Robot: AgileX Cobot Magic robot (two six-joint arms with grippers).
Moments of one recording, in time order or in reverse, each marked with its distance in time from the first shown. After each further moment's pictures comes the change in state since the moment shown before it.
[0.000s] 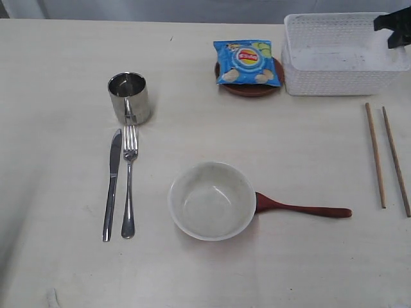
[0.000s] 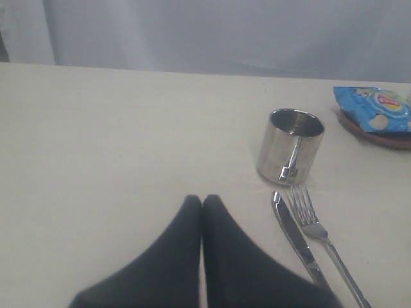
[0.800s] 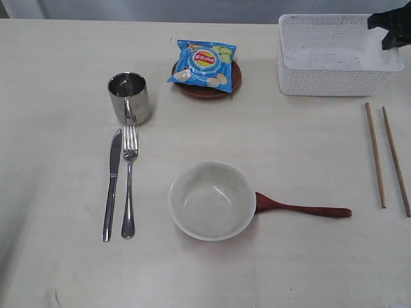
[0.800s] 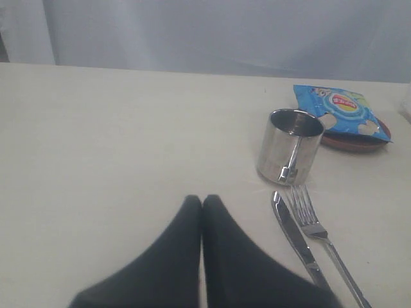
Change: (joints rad) left arm 0.000 0.000 0.000 0.000 0.000 0.000; right arm 0.002 0.003 0.000 0.017 0.017 0.061
